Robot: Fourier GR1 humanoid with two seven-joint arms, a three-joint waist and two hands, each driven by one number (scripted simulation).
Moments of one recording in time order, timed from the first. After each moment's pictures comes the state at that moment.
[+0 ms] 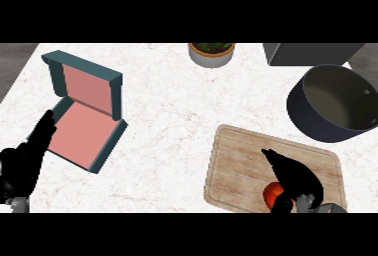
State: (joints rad) left arm 0.05 0.38 0.04 -1.57 -0.01 0.11 0.15; right arm -0.06 -0.33 0.42 -1.69 0.55 0.49 0.89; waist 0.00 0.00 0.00
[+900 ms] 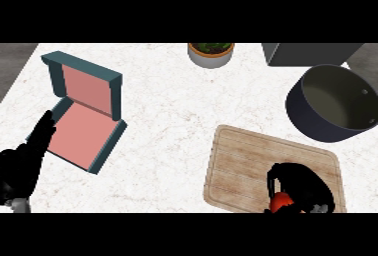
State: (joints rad) left arm 0.05 0.32 0.09 -1.59 -0.07 0.06 0.15; right arm 0.01 -0.39 0.41 -1.74 0.68 0.52 0.59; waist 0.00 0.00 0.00
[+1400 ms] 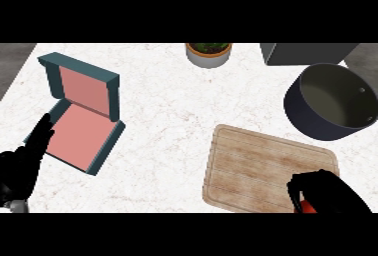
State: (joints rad) left arm 0.06 0.31 0.11 -1.55 -0.07 0.05 0.13; right arm 0.14 -0.63 0.40 -1.90 0.81 0.29 0.17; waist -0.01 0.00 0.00
